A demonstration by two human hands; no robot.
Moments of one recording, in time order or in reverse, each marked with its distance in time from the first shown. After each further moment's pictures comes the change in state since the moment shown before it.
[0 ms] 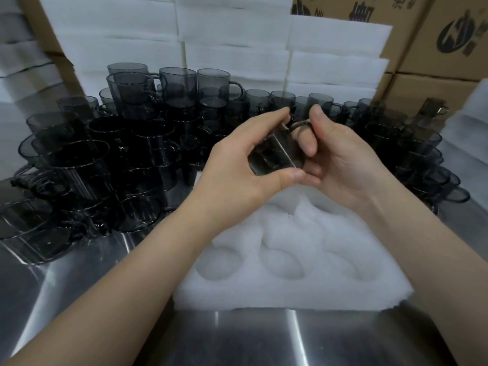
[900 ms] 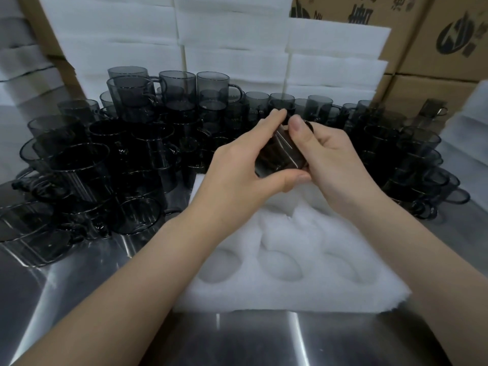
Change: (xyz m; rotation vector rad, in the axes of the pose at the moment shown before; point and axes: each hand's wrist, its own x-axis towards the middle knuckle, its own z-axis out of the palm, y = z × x) left_hand 0.001 -0.004 0.005 0.115 0.012 -0.005; right_hand -0.003 0.006 0.009 -0.377 0.198 -0.135
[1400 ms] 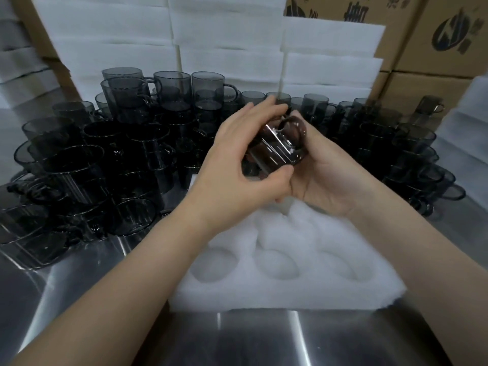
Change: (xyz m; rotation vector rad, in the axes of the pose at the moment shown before) left_hand -0.002 0.006 -0.006 -0.037 -0.010 0.037; right_hand 0.006 0.000 -0.001 0.461 -0.331 0.287
